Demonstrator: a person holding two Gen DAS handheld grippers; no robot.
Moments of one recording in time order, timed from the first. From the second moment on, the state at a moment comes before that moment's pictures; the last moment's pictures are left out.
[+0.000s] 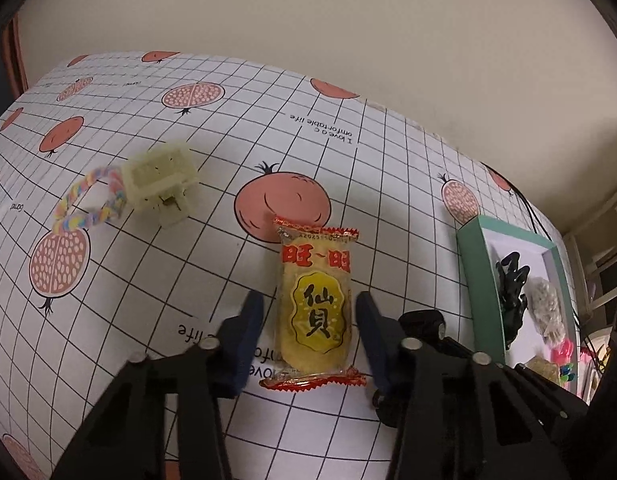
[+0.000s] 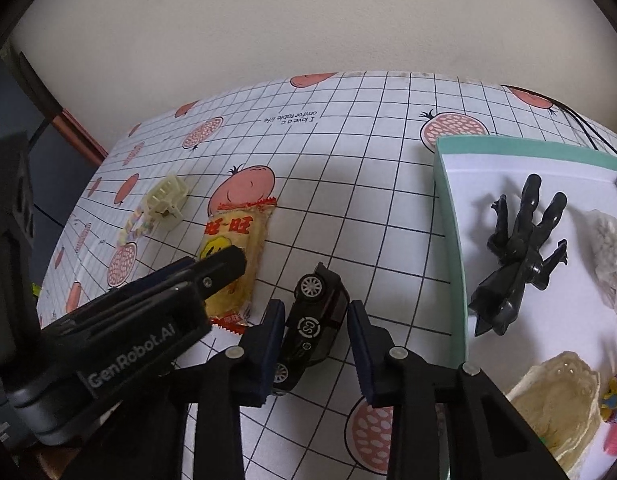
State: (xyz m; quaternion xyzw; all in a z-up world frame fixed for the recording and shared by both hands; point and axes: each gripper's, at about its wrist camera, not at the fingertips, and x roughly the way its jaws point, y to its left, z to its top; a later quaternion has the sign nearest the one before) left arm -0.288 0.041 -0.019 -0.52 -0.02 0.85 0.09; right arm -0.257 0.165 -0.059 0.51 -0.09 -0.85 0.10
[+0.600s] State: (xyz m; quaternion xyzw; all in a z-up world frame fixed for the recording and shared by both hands) left arm -0.289 0.033 -0.009 -0.51 -0.02 0.86 0.10; right arm -0.252 0.171 -0.046 0.51 -0.10 -0.85 0.11
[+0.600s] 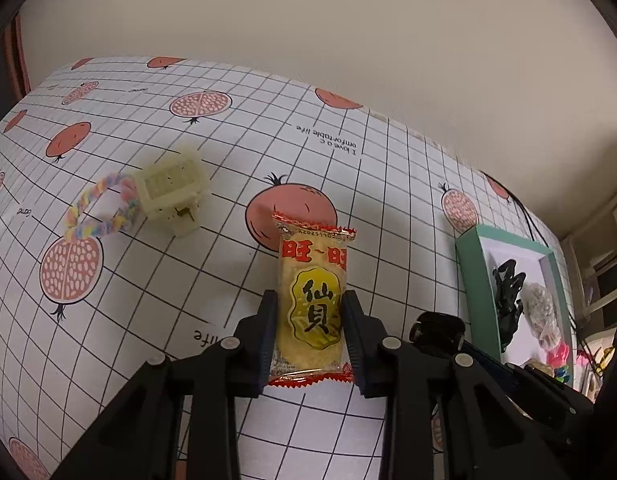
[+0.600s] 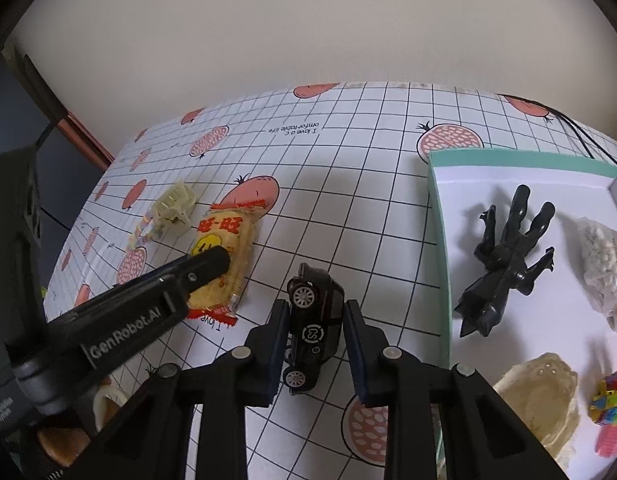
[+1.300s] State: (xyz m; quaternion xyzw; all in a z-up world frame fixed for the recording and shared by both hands) left arm -0.268 0.049 0.035 -0.48 -0.04 0.87 0.11; right arm -0.234 0.212 0.002 0.46 -0.12 -0.87 0.09
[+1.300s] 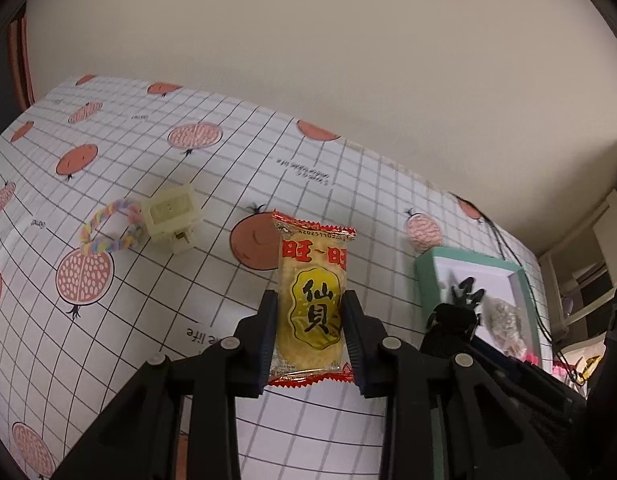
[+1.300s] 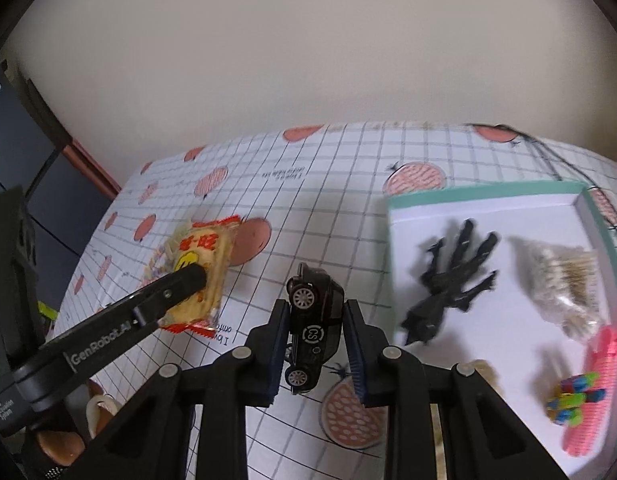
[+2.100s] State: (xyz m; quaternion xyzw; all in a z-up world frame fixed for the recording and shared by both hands) left arm -0.213 0.176 0.056 -0.45 0.00 0.86 0.22; right arm -0.189 0.341 0.038 0.45 -0.12 -0.88 -0.04
